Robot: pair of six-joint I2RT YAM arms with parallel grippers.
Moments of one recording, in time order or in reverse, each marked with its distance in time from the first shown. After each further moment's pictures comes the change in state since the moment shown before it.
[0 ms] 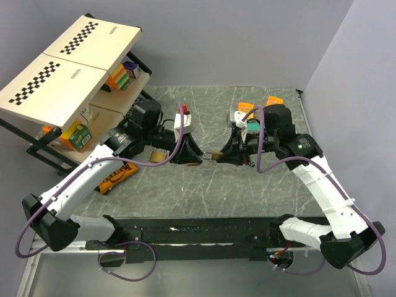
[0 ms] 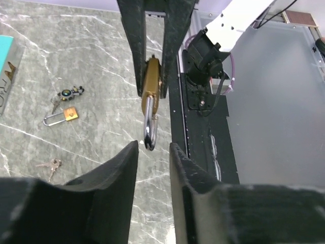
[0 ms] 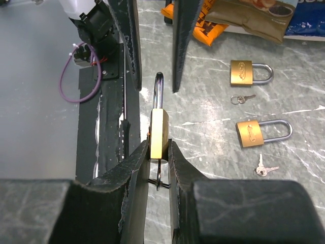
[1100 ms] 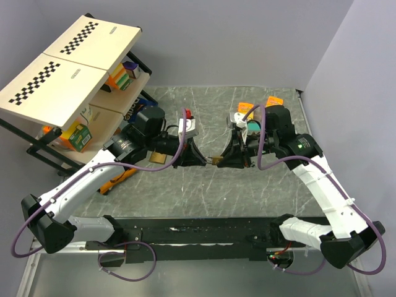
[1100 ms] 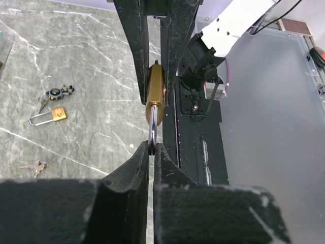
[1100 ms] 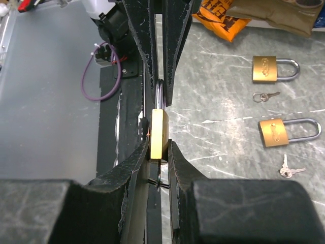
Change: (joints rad) left arm -0.074 -0.031 -0.071 0.091 -0.065 -0.106; right arm 0.008 0.003 0.000 -0.039 -0.059 0.030
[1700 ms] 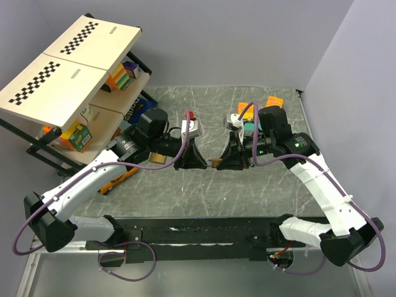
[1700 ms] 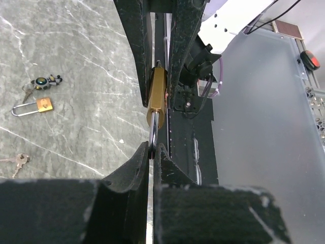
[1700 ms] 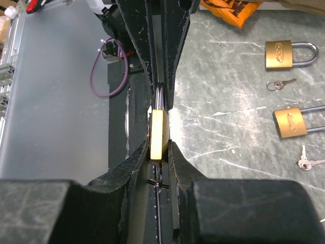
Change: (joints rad) left arm -0.016 0.013 -0.024 0.014 -0.008 -0.059; right arm 0.022 0.020 -0.002 -0.023 0.017 0.051
